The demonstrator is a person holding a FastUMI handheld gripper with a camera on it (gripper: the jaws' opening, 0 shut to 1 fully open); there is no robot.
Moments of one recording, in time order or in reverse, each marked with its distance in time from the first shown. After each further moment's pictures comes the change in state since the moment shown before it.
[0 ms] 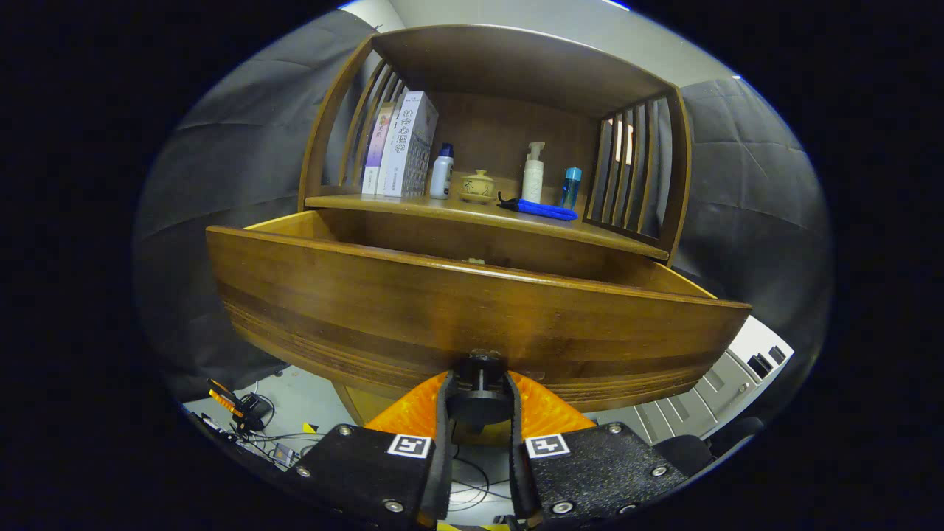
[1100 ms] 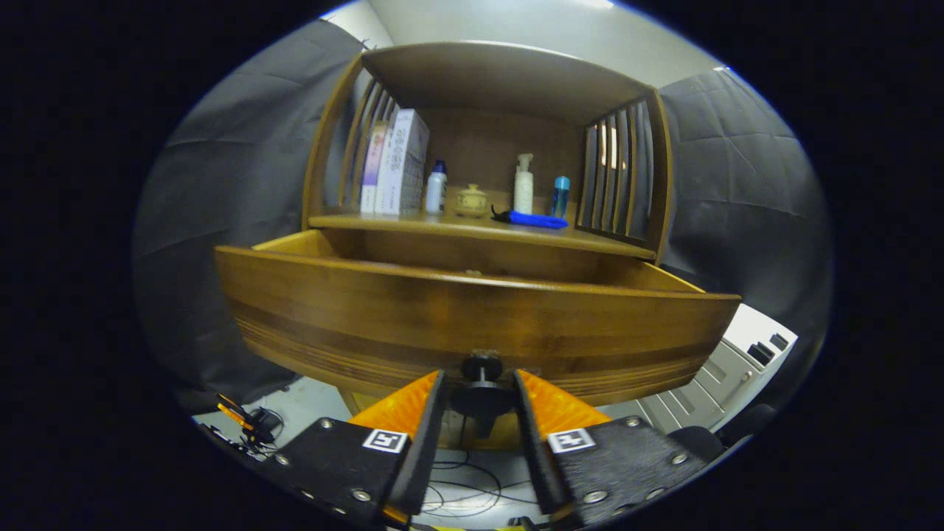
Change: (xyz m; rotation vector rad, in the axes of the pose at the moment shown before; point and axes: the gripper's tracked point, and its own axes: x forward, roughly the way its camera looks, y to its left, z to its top) arm -0.024 0.008 0.020 0.083 -0.123 0.026
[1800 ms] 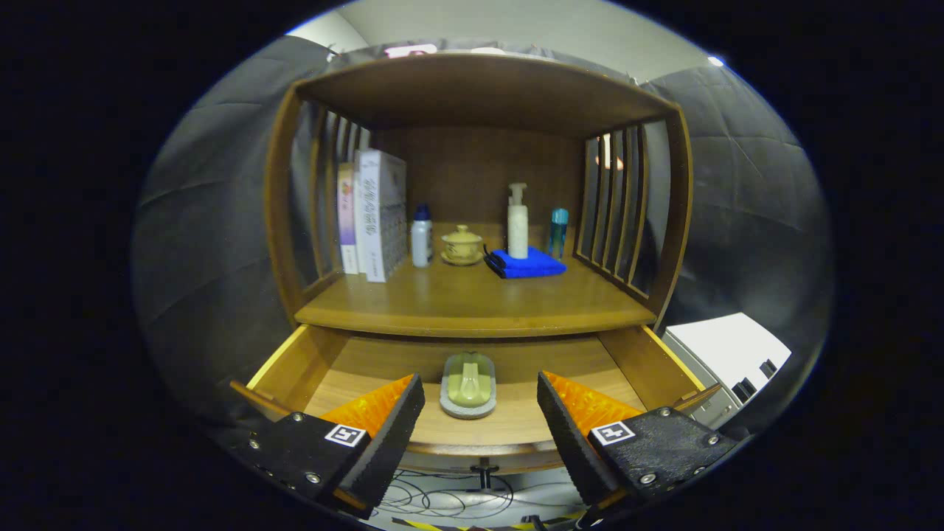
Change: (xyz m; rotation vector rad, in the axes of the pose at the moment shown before) arm 0.052 -0.018 0.121 0.072 0.179 -0.066
